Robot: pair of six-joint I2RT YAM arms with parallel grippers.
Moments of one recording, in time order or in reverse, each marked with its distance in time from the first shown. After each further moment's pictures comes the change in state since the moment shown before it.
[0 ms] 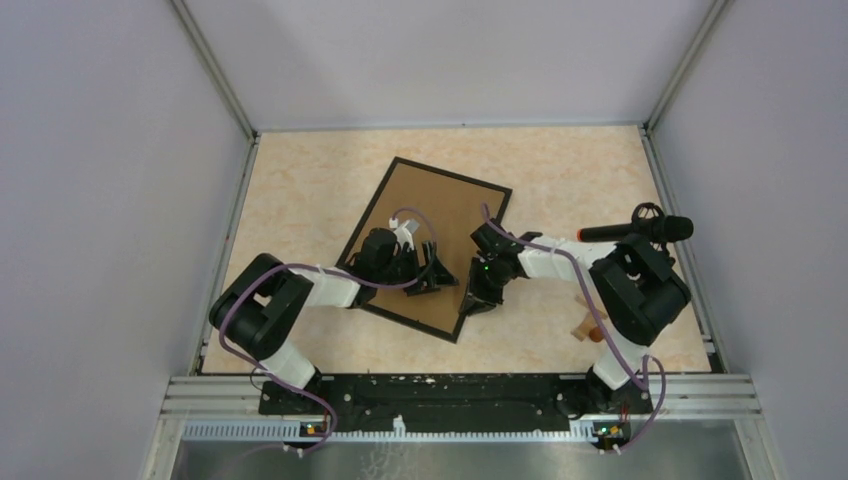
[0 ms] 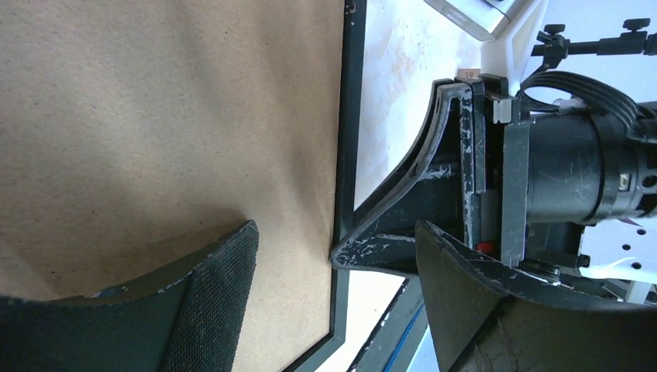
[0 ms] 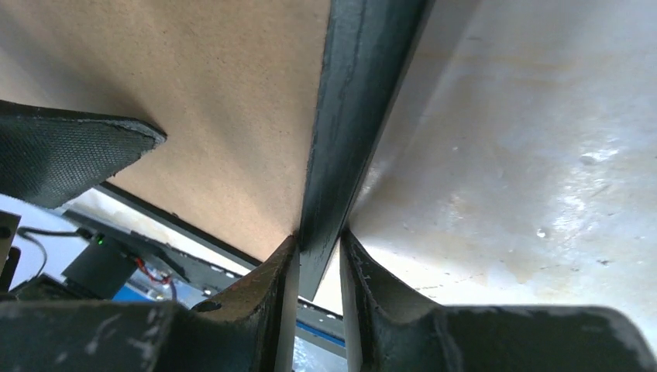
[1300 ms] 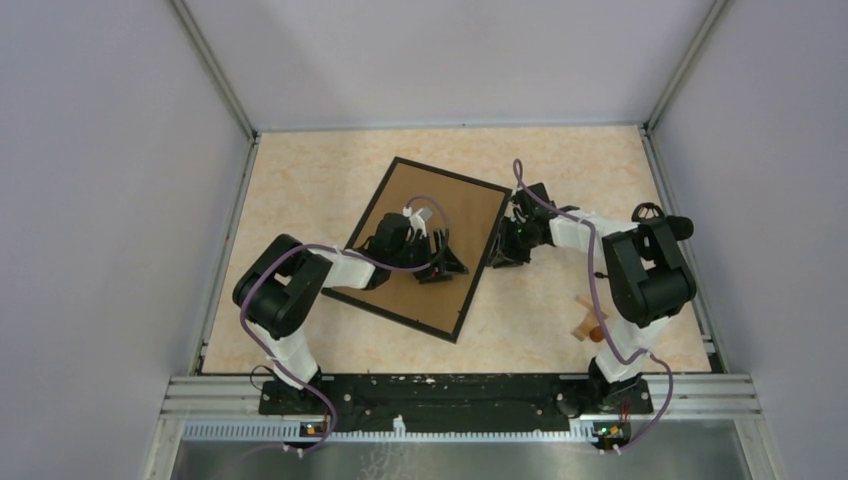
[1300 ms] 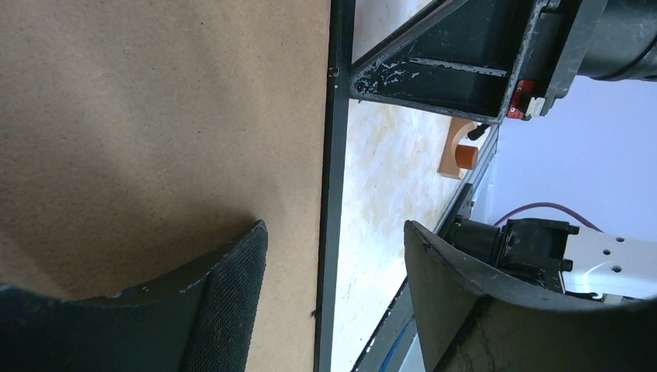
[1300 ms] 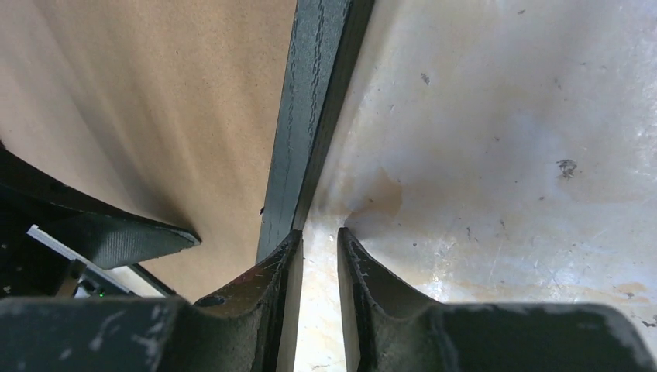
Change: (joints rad) left arm 0.007 0.151 0.188 -0.058 0.047 -0.006; right arm -0.310 0.058 0.129 0.088 -0.013 -0.348
